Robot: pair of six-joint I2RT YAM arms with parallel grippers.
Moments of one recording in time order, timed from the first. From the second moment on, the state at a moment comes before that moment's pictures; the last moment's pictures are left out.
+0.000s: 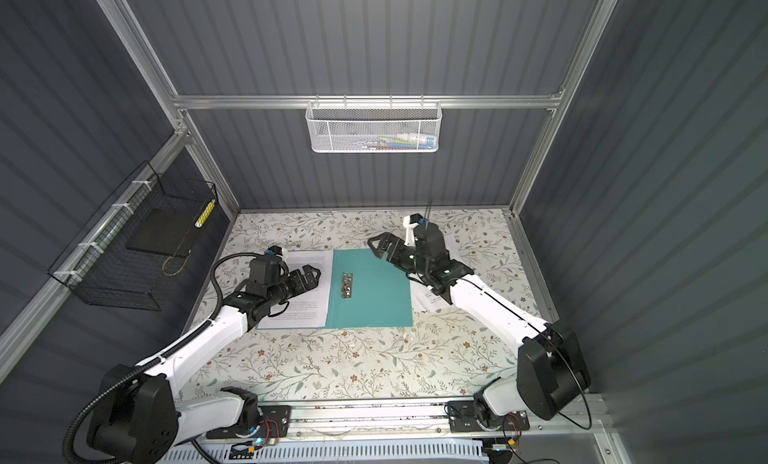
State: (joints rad) left arm -0.33 1.24 0.74 -0.17 0.08 -0.60; right arm 0.45 1.46 1.02 0.01 -0.38 0.95
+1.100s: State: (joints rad) left arm -0.35 1.10 0.56 -0.31 0.14 -0.65; right arm 0.73 1.93 1.37 -0.36 -0.37 0.72
